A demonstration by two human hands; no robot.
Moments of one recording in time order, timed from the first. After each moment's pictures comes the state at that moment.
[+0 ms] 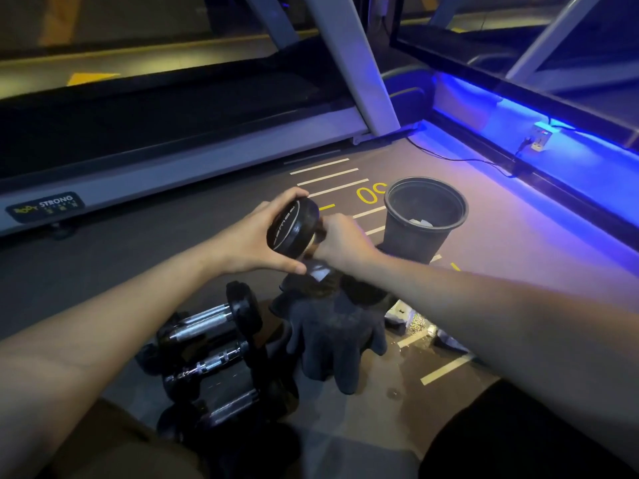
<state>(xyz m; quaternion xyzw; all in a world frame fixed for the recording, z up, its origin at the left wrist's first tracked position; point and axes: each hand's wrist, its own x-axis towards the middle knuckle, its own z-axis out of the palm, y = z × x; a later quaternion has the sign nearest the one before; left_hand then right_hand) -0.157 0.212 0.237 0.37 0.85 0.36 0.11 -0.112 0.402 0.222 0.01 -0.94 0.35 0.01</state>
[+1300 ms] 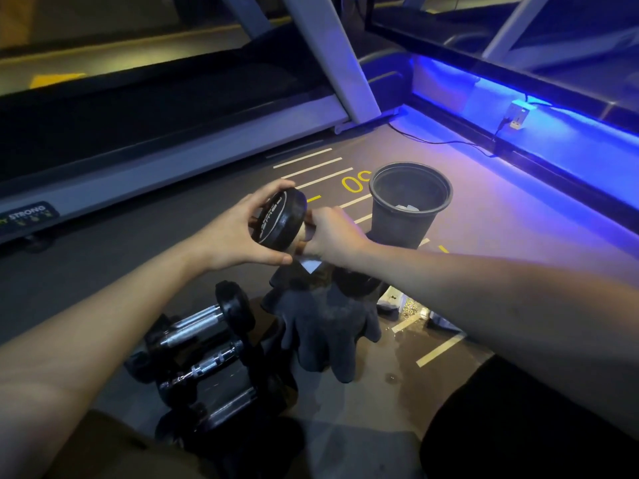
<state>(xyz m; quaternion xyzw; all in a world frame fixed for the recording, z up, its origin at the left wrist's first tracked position) -0.167 0.214 0.230 0.37 0.83 0.40 0.11 -0.116 0.414 0.212 0.03 -0.95 0.32 0.02</state>
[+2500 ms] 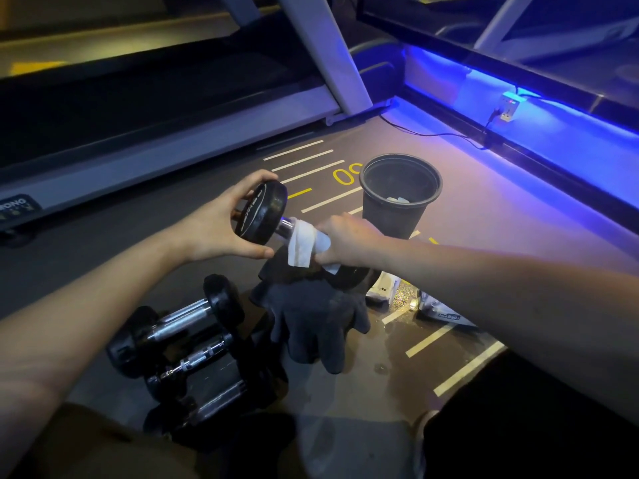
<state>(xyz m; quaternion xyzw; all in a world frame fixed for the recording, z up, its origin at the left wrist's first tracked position) -0.164 0.213 0.235 0.36 0.83 0.40 0.15 -0.102 0.455 0.199 0.07 -0.98 0.15 -0.07</state>
